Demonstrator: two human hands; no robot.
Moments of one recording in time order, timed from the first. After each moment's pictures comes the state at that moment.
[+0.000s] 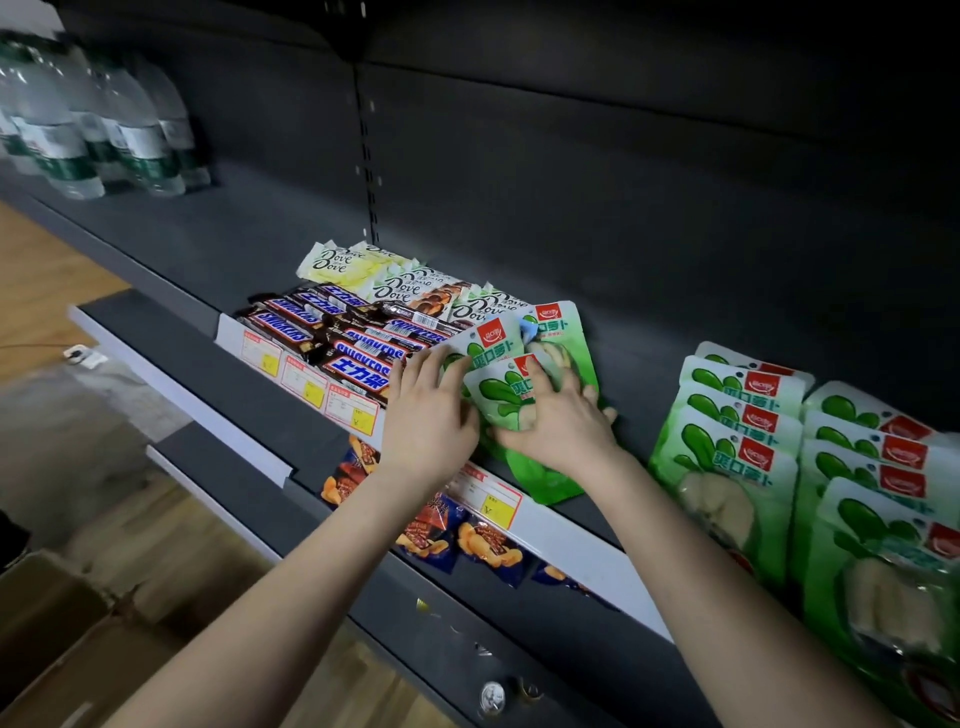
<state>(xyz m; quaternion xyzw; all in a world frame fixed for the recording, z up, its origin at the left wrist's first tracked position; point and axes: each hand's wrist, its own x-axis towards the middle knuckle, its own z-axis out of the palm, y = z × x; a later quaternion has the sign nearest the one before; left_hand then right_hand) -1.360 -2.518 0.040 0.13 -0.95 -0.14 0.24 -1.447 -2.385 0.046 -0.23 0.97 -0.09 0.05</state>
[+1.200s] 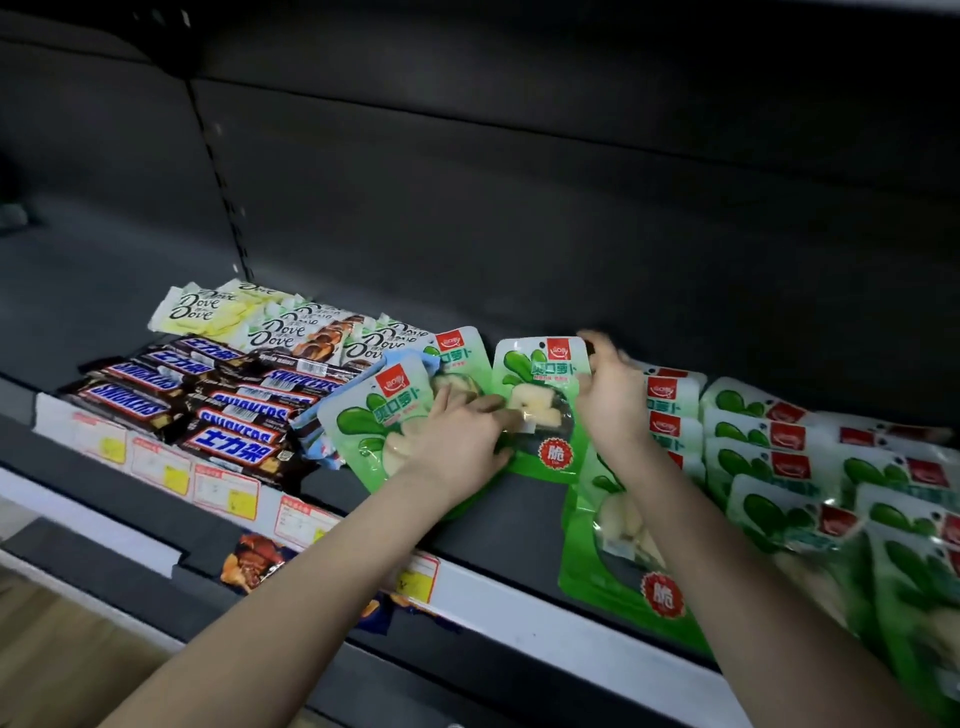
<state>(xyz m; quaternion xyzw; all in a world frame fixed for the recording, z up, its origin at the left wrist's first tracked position) -1.455 -2.452 0.046 -0.10 -0.99 -0.07 0.06 -1.520 -2.293 0.074 -0.07 0.94 -0.30 -0.16</state>
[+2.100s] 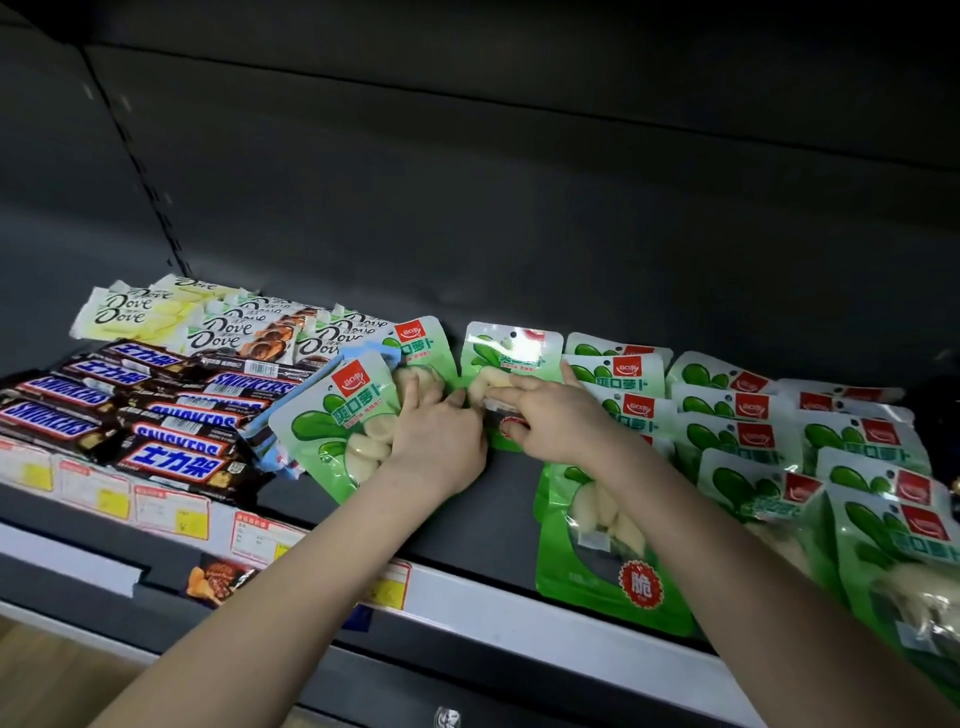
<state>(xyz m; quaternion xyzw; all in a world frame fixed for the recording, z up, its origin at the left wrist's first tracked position) -1.462 -2.435 0.046 -0.06 -1.00 0.01 0.01 -1.512 -2.292 0.059 -0.29 0.96 0.00 0.04</state>
